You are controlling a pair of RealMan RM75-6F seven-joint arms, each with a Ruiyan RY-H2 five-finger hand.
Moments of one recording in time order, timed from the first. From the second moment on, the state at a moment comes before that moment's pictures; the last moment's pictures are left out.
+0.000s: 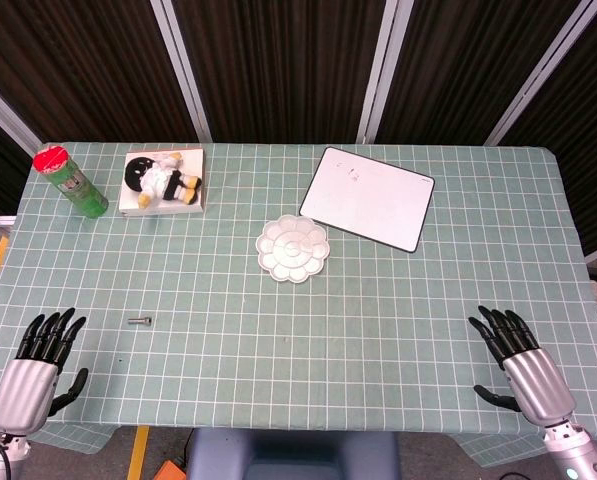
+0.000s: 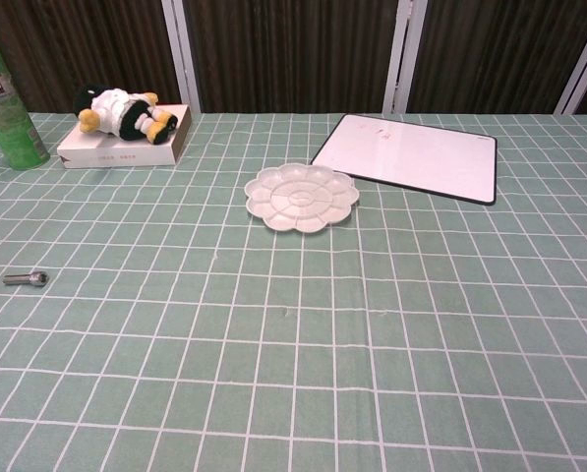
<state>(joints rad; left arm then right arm) -0.06 -1.26 0.03 -1.51 1.72 1.63 0.13 0.08 -1.17 -0.08 -1.51 -1.77 1.55 0.06</state>
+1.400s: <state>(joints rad) -0.30 -1.75 -0.13 -0.90 1.42 1.26 -0.06 0.07 -1.15 -0.08 -1.52 -1.77 1.56 0.09</state>
